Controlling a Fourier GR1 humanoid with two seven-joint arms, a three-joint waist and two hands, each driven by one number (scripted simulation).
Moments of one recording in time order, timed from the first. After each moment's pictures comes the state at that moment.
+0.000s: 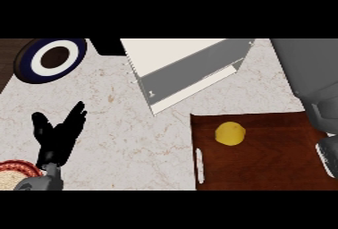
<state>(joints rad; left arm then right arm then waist) -0.05 0.19 0.06 -1.41 0.13 0.00 0.28 -1.50 -0.27 -0.01 -0.68 0.49 0.24 0.09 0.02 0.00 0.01</state>
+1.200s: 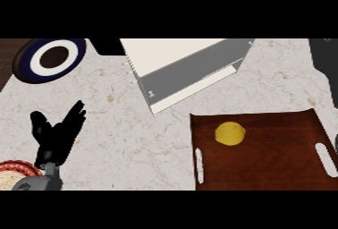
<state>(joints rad) -0.06 0.19 0.07 -1.42 0.12 -0.01 0.29 -1.61 -0.30 -0.40 -0.54 0.20 0.03 0.24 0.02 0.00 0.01</state>
